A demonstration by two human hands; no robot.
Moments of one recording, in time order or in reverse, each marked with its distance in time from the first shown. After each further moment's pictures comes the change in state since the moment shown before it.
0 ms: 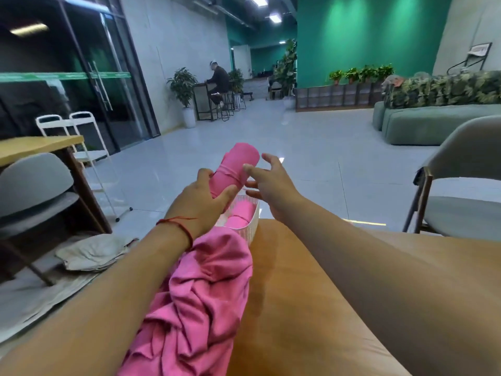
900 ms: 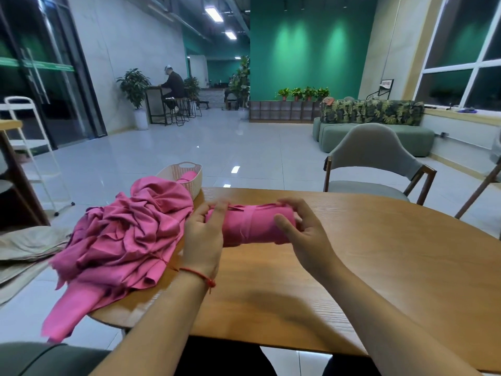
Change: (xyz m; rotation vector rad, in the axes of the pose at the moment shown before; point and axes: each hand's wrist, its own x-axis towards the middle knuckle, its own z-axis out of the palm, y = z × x) left_hand -0.288 0.117 0.079 -1.264 0.128 -0.188; right_hand -0.360 0.051 -0.172 -0.198 0.095 -0.317
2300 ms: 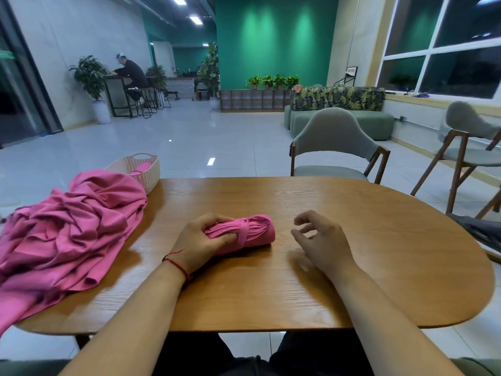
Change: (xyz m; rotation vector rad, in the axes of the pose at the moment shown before) left_hand 0.004 -0.080 0.030 0.540 -0.648 0.266; right_hand -0.041 0.065 -0.142 -0.794 0.252 -0.107
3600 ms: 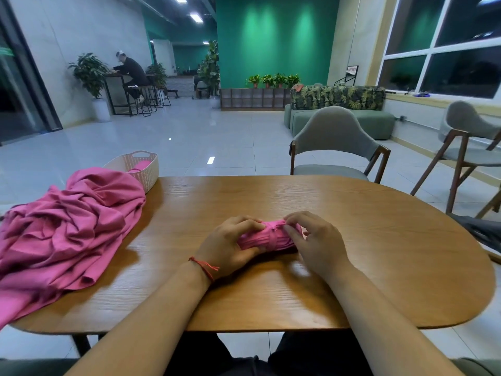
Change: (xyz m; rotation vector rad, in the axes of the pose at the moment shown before) left_hand 0.009 0.008 0.049 0.259 -0.097 0.376; right_hand 0.000 -0.010 0.005 -0.086 0.005 -0.187
